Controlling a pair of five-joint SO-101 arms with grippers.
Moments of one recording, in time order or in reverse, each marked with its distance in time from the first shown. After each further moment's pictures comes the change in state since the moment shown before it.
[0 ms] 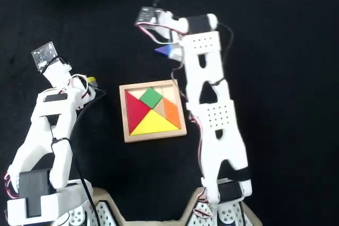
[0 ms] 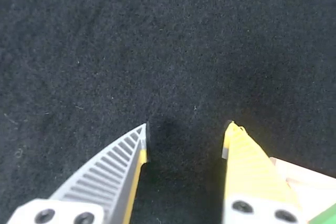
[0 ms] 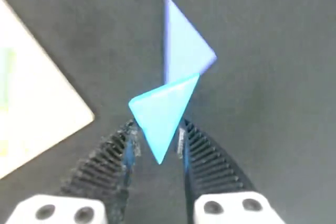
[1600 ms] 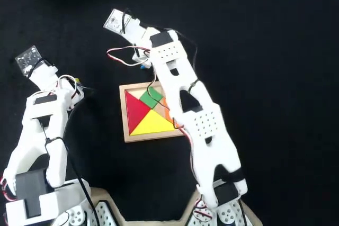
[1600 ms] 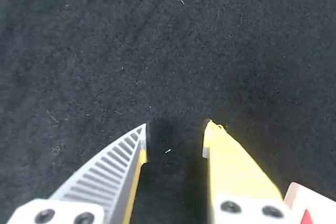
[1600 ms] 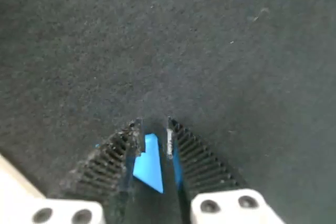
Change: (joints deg) left arm -5.4 0.1 0.0 0.0 1.9; right arm -9.7 -2.4 26.6 -36.3 -17.9
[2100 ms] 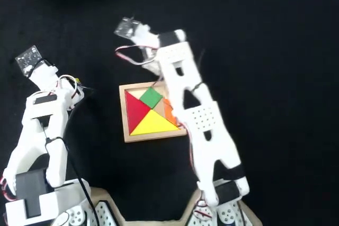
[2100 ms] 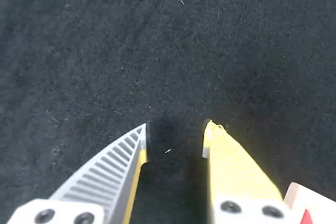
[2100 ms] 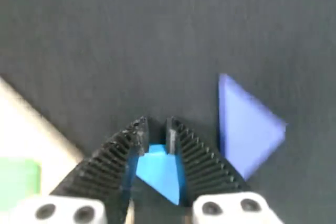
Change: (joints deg) left arm 0.0 0.0 0.0 0.0 0.0; right arm 5.5 12.0 -21.0 24.4 4.9
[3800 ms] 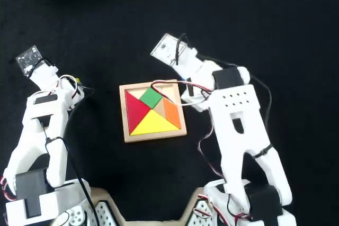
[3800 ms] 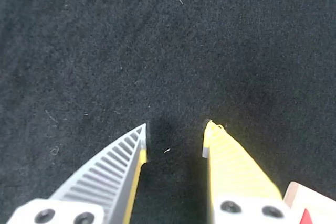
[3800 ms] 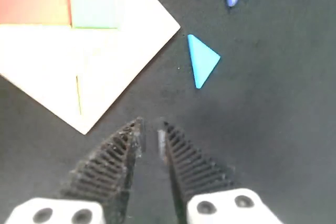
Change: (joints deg) left arm 0.2 0.0 0.0 0.0 0.1; right arm 5.8 -92.5 101.3 -15.6 -5.8
